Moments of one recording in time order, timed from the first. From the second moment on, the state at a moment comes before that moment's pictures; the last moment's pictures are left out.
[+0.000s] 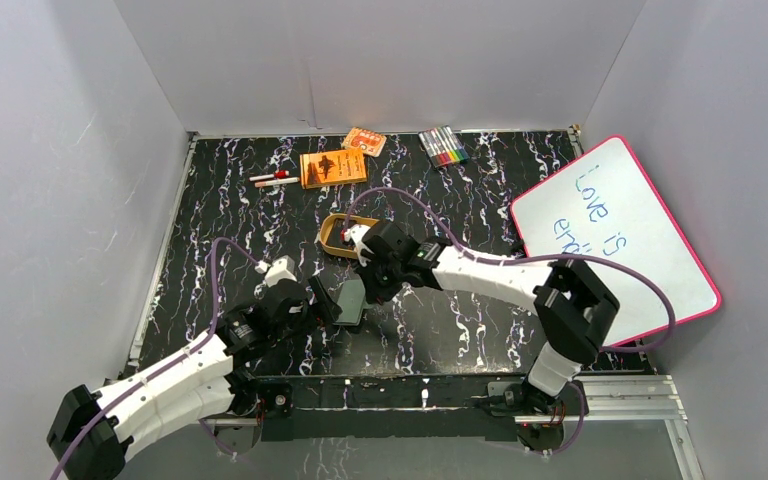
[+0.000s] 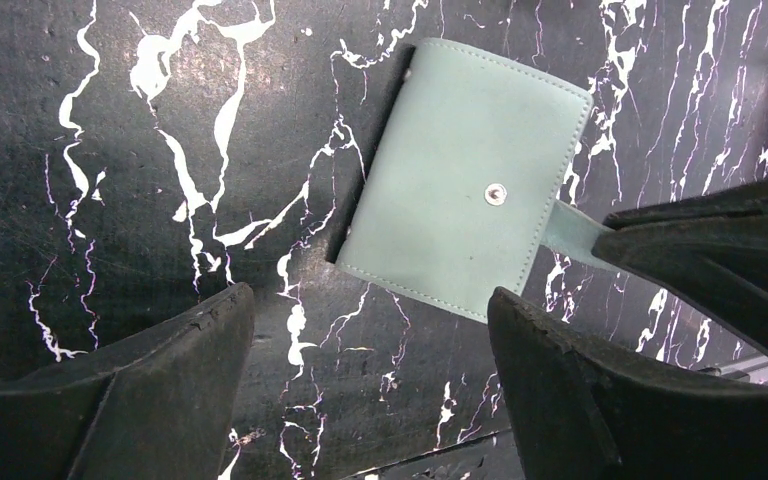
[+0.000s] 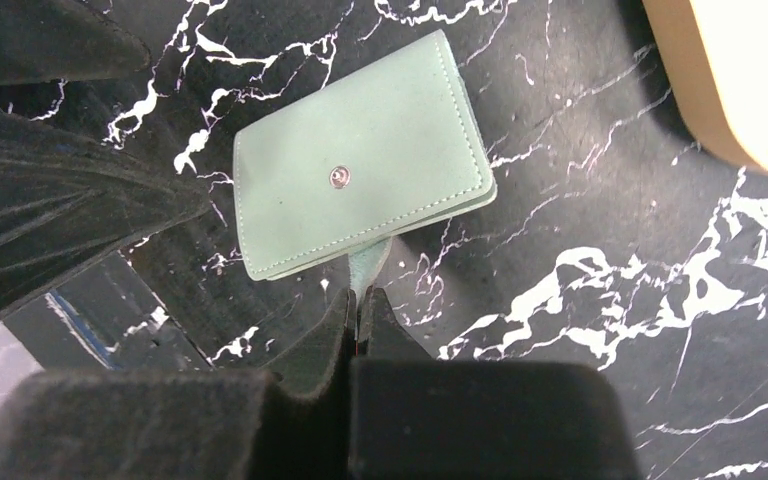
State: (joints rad) left arm -0.80 0.76 0.37 -0.42 -0.24 -1.00; right arm 1.01 1.64 1.13 -0.42 -0.16 0.22
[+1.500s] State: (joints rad) left arm -0.80 0.85 0.38 -0.35 -0.21 -0.97; right arm 0.88 1.59 0.79 -0.14 -0.18 0.72
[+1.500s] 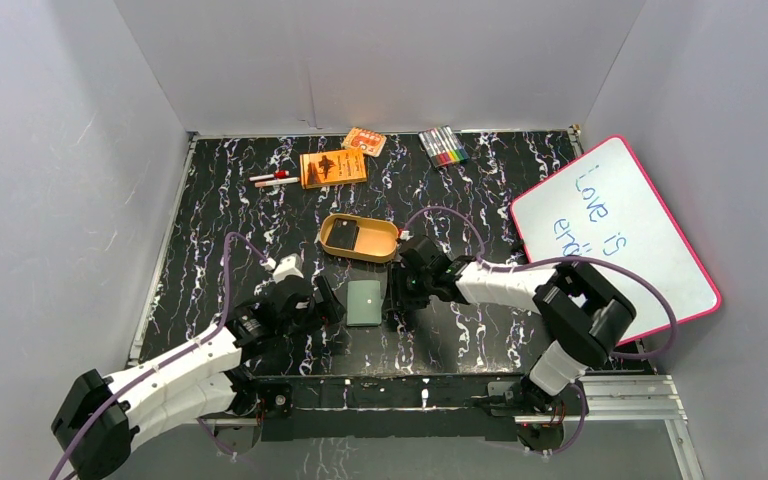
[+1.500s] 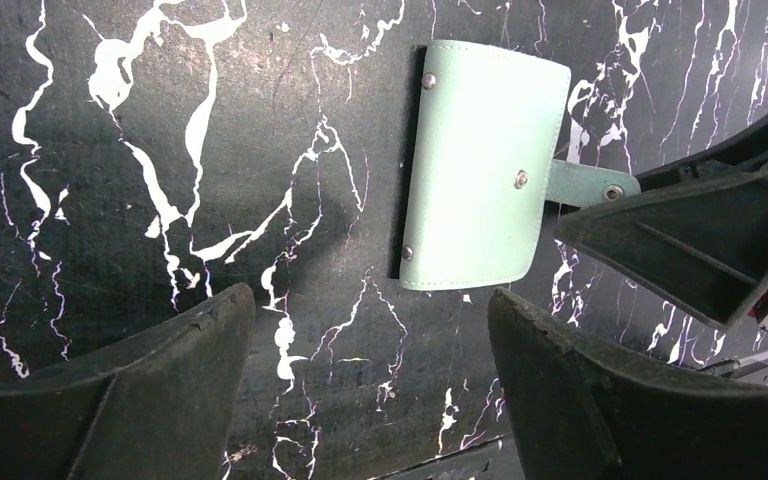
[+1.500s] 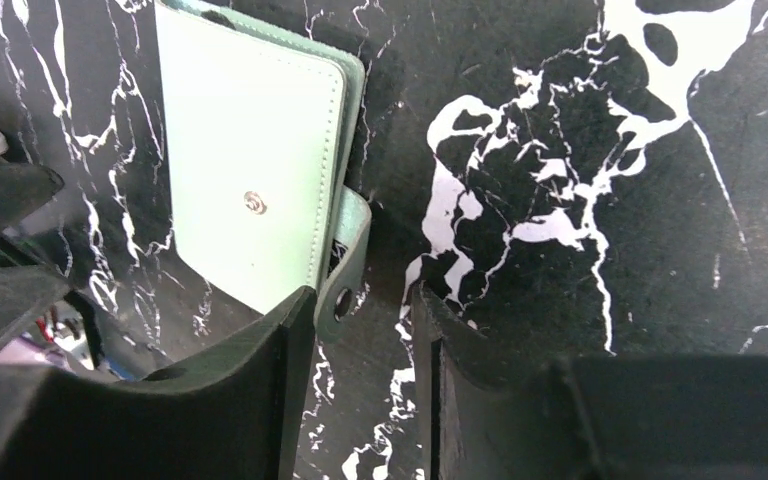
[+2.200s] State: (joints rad) left arm -0.80 0.82 0.38 -0.37 -0.21 -0.98; right arm 0.87 1.63 0.82 -0.11 -0.14 0.73
